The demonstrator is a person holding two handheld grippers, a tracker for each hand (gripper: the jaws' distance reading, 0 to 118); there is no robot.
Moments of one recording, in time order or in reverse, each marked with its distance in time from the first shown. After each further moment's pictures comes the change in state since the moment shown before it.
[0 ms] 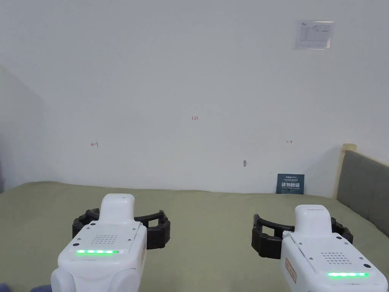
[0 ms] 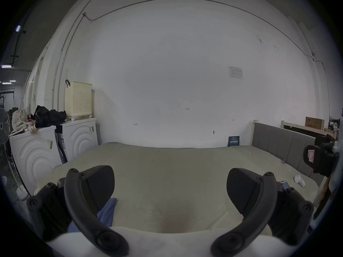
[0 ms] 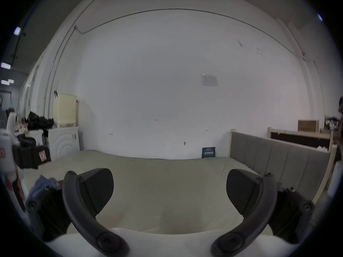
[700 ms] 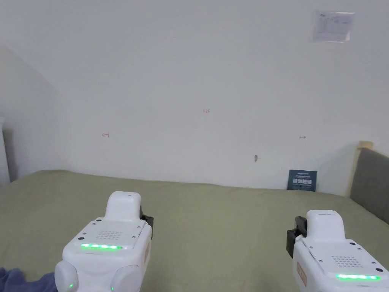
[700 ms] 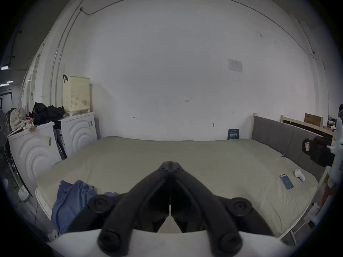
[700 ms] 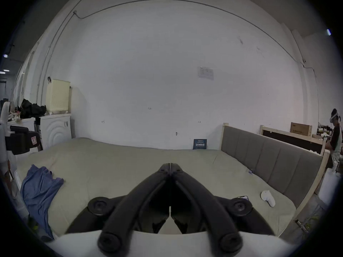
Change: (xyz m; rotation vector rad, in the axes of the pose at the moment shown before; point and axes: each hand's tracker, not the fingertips) left arm -0.026 -0.009 -0.015 -0.057 0.011 -0.025; right arm -0.007 -0.016 -0.014 -0.099 -0.037 0.046
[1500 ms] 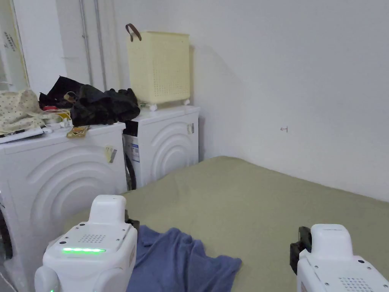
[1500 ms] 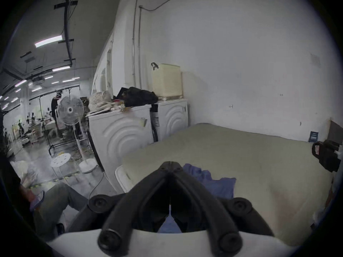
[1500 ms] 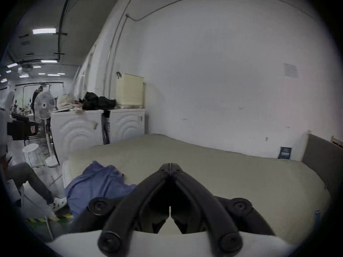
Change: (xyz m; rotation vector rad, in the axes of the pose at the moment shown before) left arm -0.241 -0.035 0.103 -0.103 0.686 0.100; right arm -0.297 0.000 -0.035 0.013 0.649 0.030
